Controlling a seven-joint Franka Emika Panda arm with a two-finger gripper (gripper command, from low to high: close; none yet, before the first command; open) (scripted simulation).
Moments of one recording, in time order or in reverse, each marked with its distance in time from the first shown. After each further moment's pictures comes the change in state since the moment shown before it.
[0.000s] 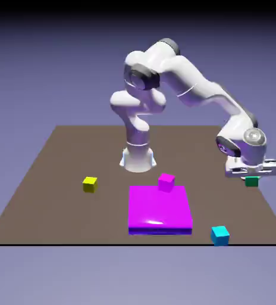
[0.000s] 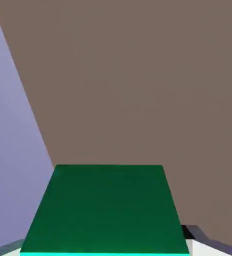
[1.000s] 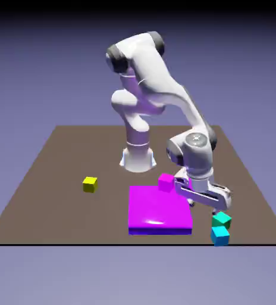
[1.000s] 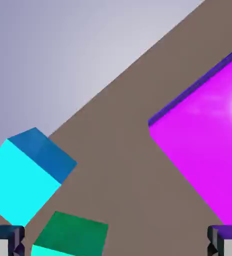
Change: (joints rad) arm -0.359 -0.041 -0.074 -0.004 -0.244 0.113 0.488
